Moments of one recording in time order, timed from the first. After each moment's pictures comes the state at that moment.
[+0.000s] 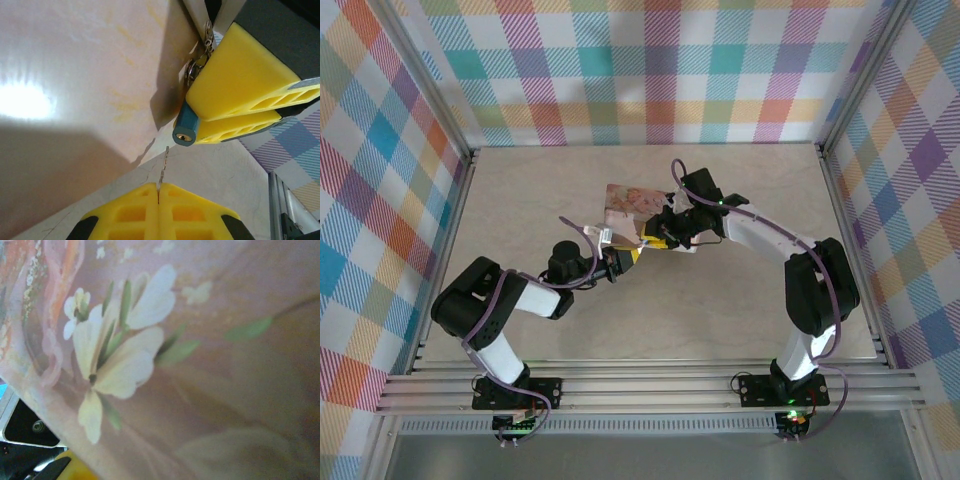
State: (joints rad) left arm -0.50 1.68 0.44 1.08 0.55 -0.59; right arm 0.52 1.75 1.30 -0.49 -0.72 0.86
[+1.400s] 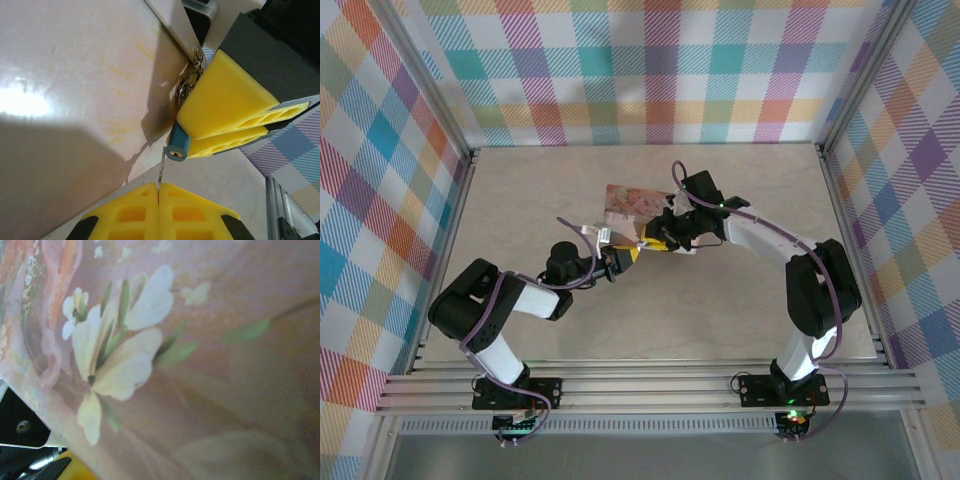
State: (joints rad) left arm -0.50 1.66 0.43 1.10 0.55 -0.60; right arm 0.52 1.73 1.27 -0.47 -0.73 0.86
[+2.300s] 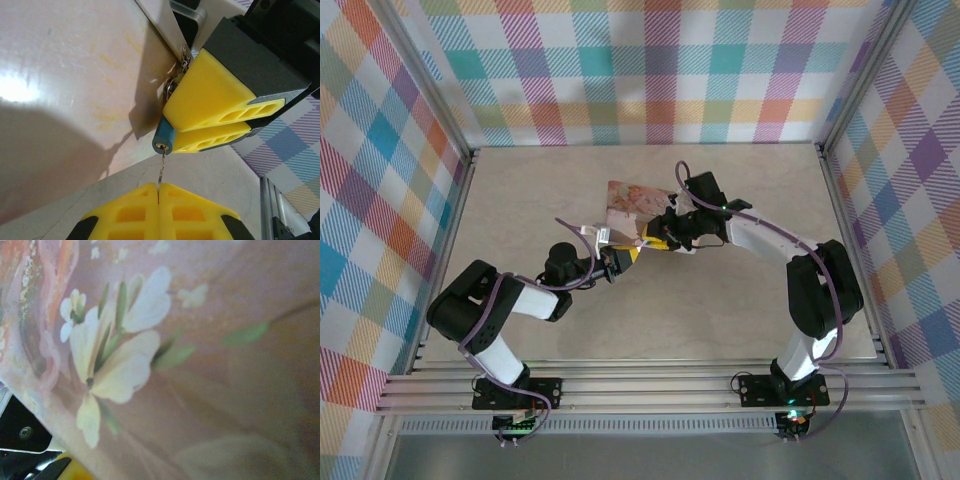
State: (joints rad) left arm -0.50 1.65 0.42 1.12 0.56 -0.61; right arm 0.50 1.72 1.24 -0.40 -0.74 0.89
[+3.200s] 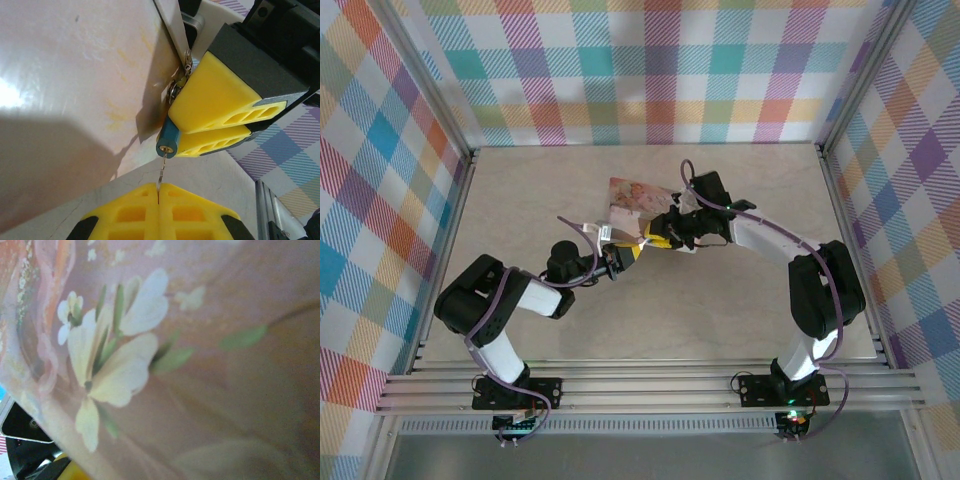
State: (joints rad) left arm -0.50 1.70 0.45 1.19 0.58 -0.63; right arm 0.49 1.72 1.22 -0.37 -0.79 0.90
